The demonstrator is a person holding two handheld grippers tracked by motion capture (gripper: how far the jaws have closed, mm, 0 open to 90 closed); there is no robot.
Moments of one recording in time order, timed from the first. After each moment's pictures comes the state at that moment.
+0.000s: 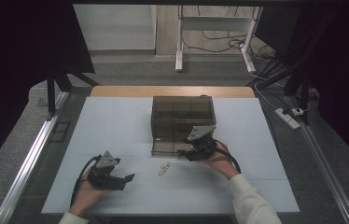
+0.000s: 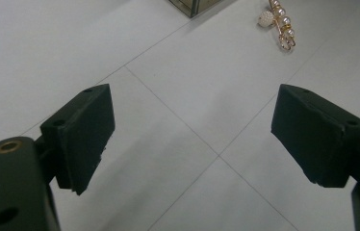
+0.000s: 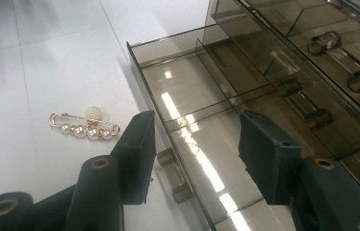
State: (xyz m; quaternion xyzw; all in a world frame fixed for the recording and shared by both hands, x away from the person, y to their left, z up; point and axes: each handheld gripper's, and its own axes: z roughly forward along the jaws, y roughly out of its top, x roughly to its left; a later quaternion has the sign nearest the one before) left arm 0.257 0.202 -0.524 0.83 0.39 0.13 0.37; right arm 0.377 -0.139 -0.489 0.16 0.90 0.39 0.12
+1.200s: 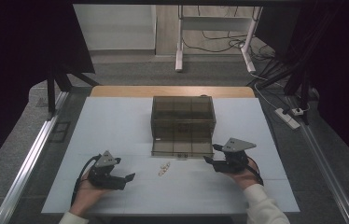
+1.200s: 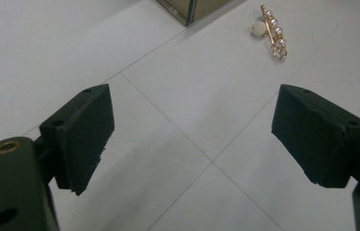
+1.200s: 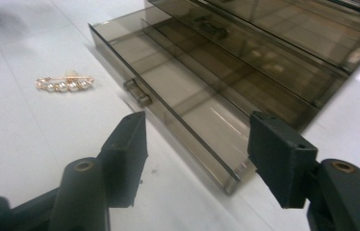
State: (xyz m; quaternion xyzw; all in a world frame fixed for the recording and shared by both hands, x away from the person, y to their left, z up) left arm 0.257 0.202 -0.522 0.83 0.39 0.12 0.38; right arm 0.332 -0.232 -0.491 0.26 0.84 0.44 0.18
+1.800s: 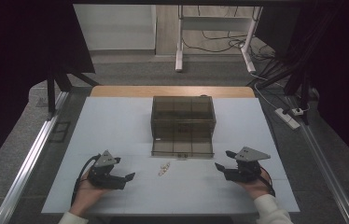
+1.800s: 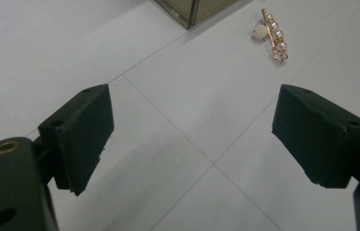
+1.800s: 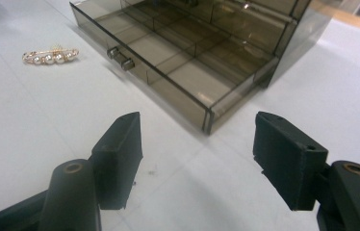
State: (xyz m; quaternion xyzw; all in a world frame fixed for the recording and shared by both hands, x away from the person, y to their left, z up) left arm 0.258 0.203 -0.522 0.82 0.40 0.12 0.39; right arm 0.307 -0.265 -0.498 0.29 0.83 0.43 0.20
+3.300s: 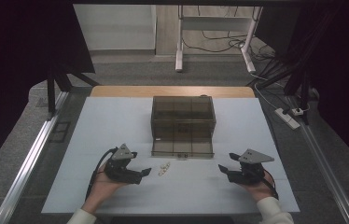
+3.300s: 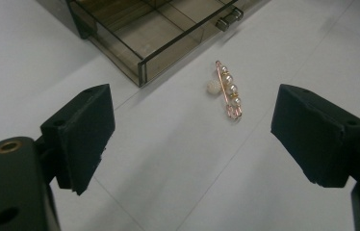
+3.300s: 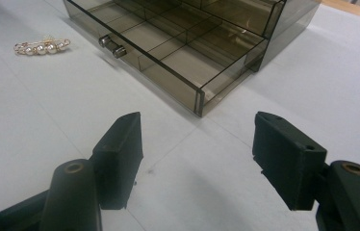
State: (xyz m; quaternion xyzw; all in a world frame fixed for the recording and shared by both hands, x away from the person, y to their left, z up) left arm 0.277 0.155 -0.501 0.83 0.37 0.11 0.41; right arm 0.303 -0.275 -0.502 0.31 0.83 0.42 0.20
